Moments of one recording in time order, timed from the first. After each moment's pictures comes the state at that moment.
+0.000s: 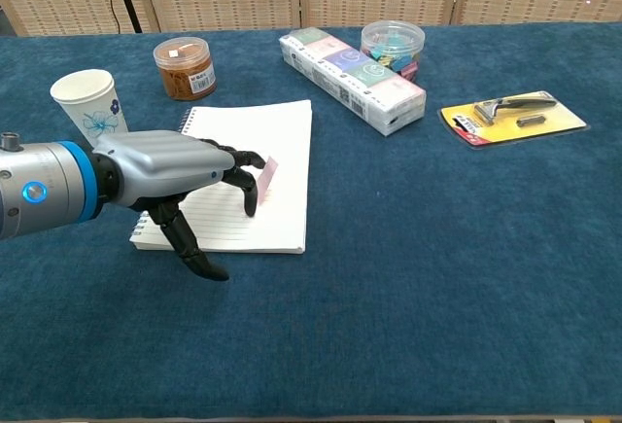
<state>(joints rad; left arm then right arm) -0.94 -1.50 0.04 -1.82 0.77 0.99 0.73 0.13 -1.02 0.04 -1.64 -1.66 1.55 0.33</state>
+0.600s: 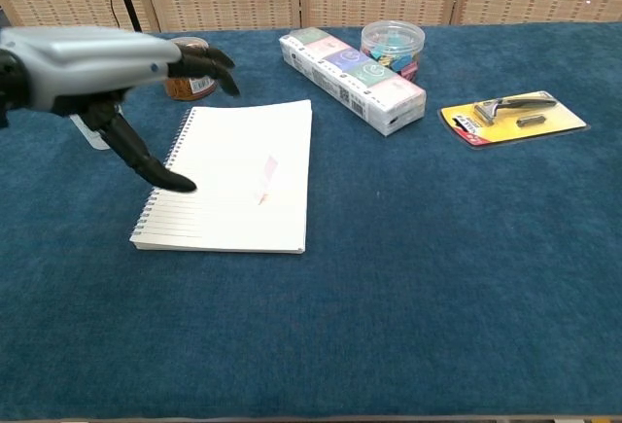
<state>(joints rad) -0.85 -1.27 0.02 -1.99 1.01 1.12 0.62 0.13 -1.03 0.03 -1.63 -1.68 1.55 0.33</state>
